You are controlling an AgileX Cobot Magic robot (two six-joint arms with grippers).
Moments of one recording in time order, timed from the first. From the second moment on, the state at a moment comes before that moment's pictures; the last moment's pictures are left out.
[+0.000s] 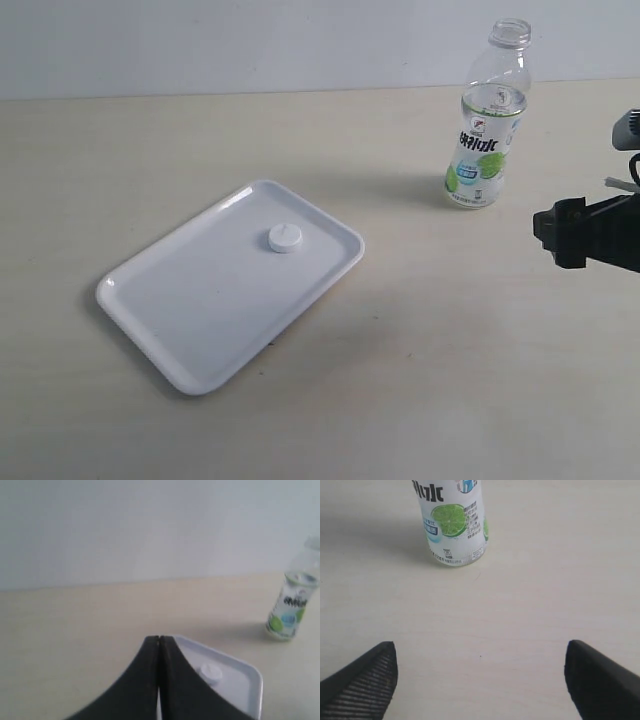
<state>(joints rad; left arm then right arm) -0.38 0.48 -0.24 -0.30 0.01 0.18 -0.04 1.33 -0.38 -0.26 -0.14 0.30</state>
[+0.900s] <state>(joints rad) -0.20 0.03 -0.06 -0.06 0.12 0.05 -0.04 1.33 -0.38 -0.26 -0.14 0.30</state>
